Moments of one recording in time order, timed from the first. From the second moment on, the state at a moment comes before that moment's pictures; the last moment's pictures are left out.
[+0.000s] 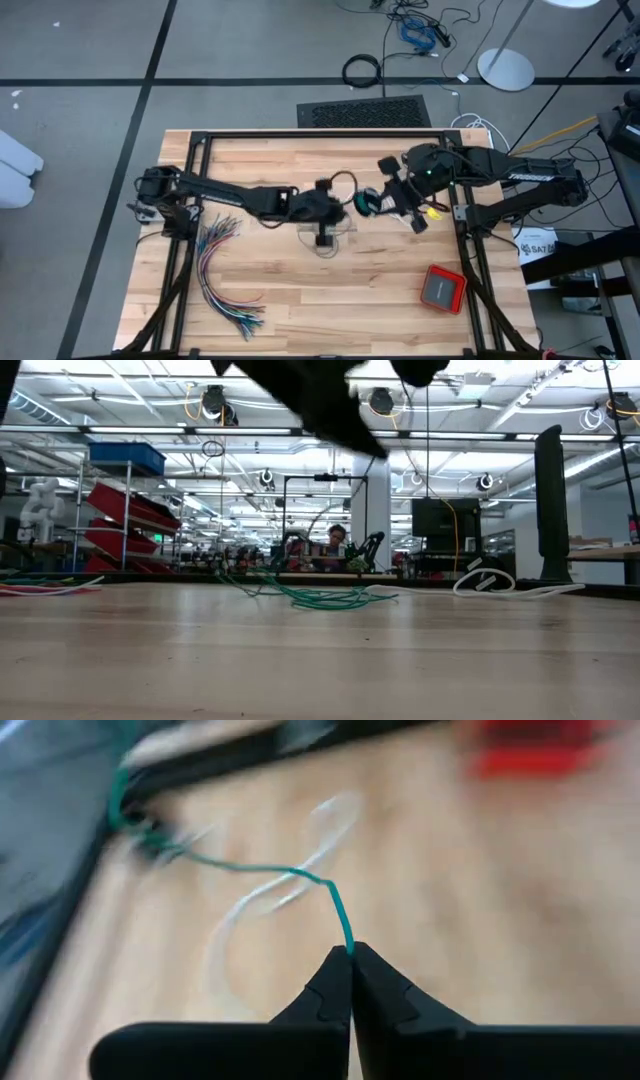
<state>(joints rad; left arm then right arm) -0.04 1.77 1.28 -0.13 -0.21 0.19 -0.03 1.15 1.26 -0.75 -0.27 -0.47</state>
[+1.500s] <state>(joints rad) -0.03 1.76 1.28 0.23 -0.10 0.16 0.05 1.13 1.26 -0.83 -0.23 -0.43</state>
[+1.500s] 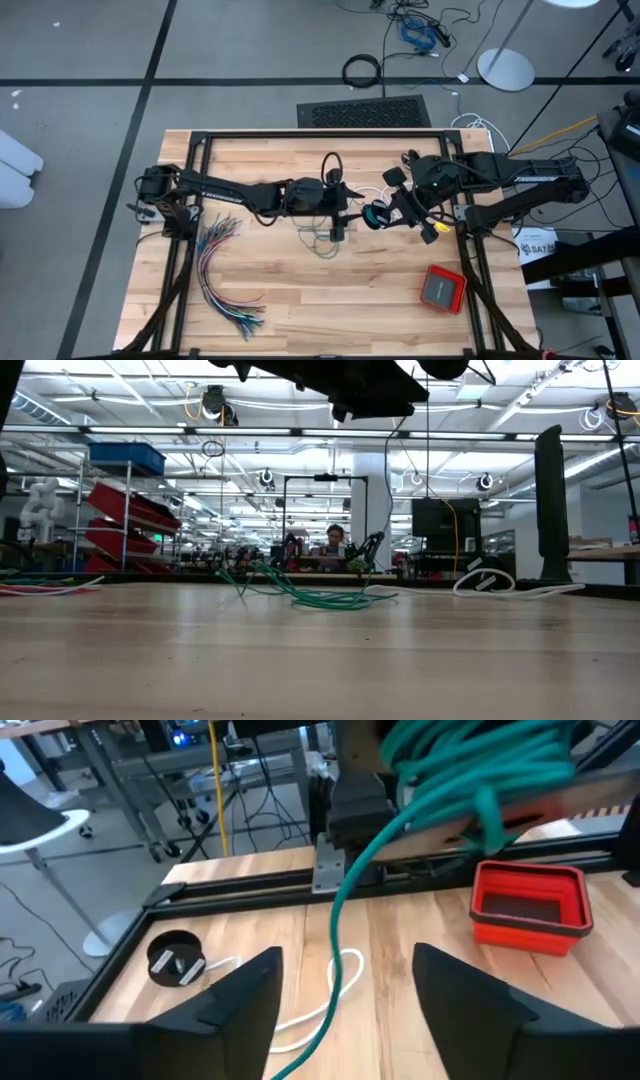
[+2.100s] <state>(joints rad) -0.03 1.76 1.28 0.23 -0.10 0.22 0.05 1.13 1.26 -0.87 -0.21 -0.40</state>
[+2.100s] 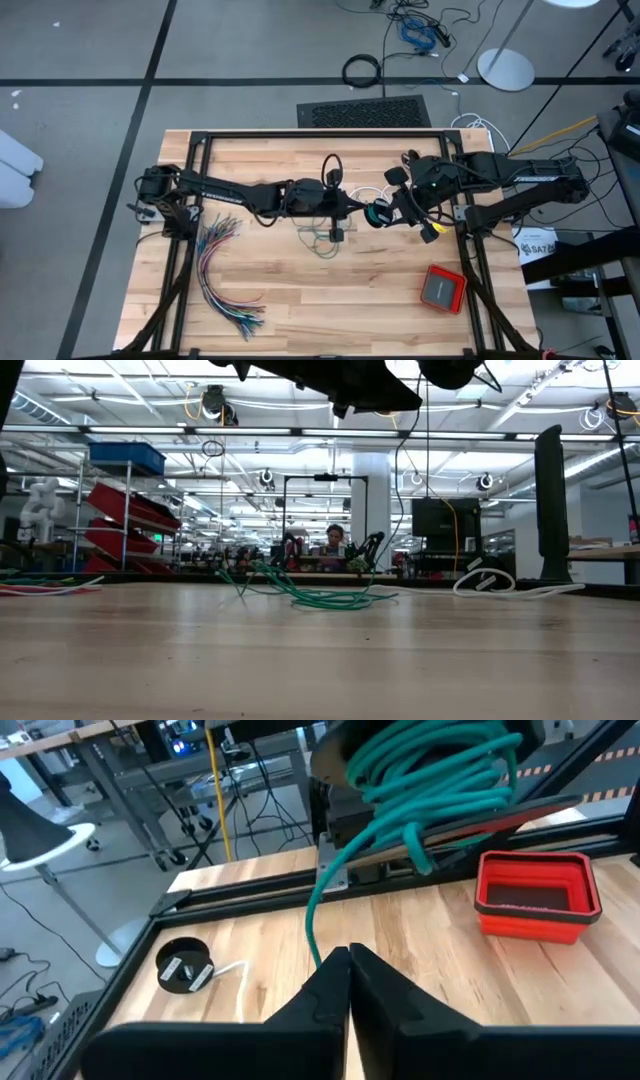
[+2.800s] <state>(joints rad) -0.03 1.70 1.28 0.09 -0.11 0.14 0.03 1.13 1.17 -0.78 -0.22 -0.40</state>
